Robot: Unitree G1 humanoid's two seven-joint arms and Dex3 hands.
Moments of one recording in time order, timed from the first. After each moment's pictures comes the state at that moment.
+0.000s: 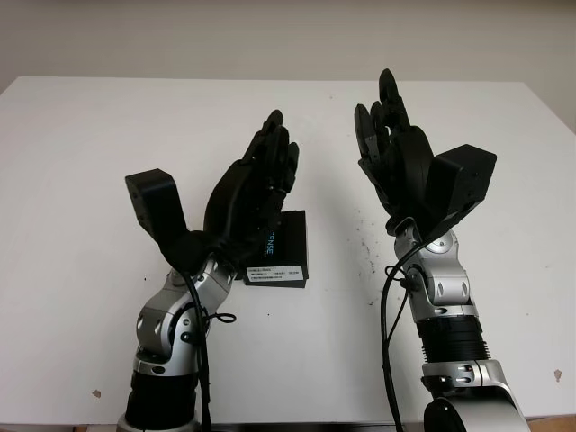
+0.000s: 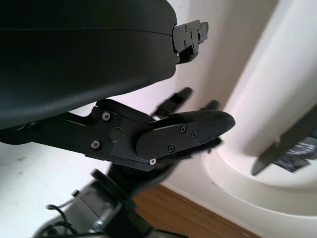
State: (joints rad) left arm -0.33 -0.05 -0.02 -0.18 -0.42 0.48 -0.15; right arm -0.56 -0.07 -0.10 0.25 0.09 0.03 0.06
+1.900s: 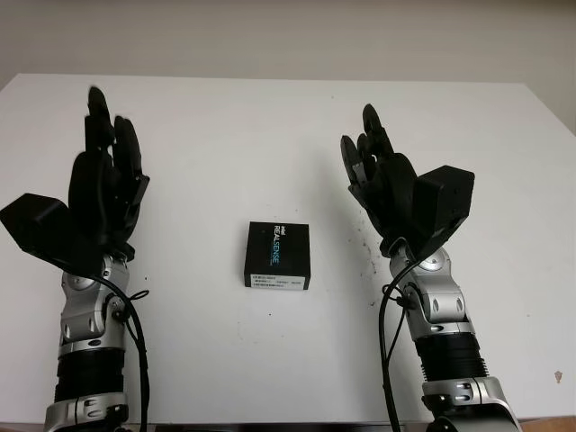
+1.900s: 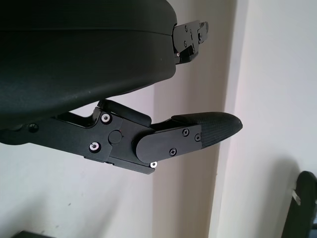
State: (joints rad) left arm -0.37 0.19 0.31 0.25 -0.27 -0.11 -0.18; right arm -0.47 -0.06 -0.06 0.24 0.08 0.09 0.08
